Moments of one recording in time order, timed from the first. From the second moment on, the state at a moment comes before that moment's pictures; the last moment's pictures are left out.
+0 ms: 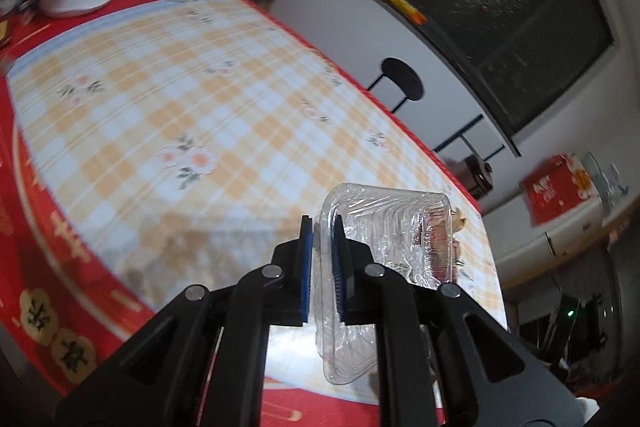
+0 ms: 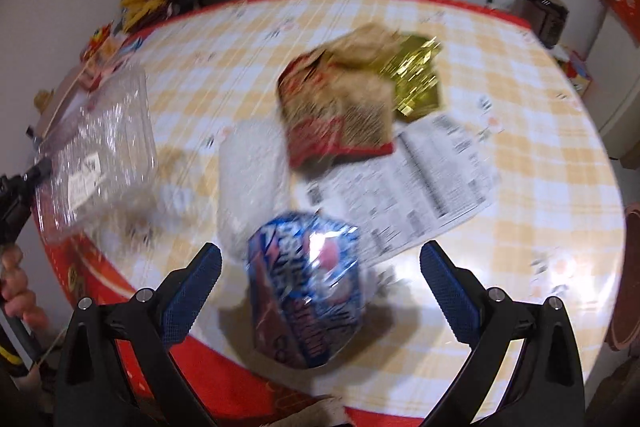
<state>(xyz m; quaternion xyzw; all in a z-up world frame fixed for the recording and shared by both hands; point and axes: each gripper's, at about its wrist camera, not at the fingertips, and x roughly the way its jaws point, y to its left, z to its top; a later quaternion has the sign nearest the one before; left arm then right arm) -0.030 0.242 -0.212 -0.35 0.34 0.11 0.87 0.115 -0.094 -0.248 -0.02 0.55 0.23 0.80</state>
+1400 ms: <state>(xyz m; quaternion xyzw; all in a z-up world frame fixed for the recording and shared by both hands) 0.036 0.160 -0.189 -0.30 0.35 -0.01 0.88 0.105 -0.189 -0.239 0.06 0.52 0.20 0.83</state>
